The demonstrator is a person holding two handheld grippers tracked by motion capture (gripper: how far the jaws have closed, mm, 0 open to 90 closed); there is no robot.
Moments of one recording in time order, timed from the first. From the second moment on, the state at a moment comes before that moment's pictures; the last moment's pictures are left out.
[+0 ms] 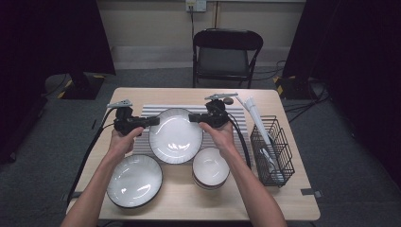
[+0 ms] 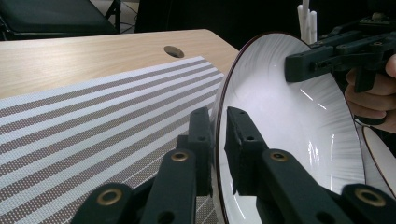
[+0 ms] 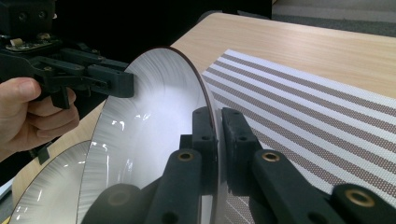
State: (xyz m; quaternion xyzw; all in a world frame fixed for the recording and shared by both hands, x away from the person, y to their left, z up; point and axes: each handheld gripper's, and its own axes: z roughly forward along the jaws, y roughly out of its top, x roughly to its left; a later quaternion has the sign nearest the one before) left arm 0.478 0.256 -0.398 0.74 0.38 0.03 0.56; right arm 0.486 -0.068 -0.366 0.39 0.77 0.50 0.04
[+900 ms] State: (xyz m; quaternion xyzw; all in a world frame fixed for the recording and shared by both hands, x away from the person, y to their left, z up) left arm 0.478 0.245 -0.418 0.77 0.38 0.05 0.51; right arm 0.509 -0.089 -0.387 0.42 0.76 0.50 0.04
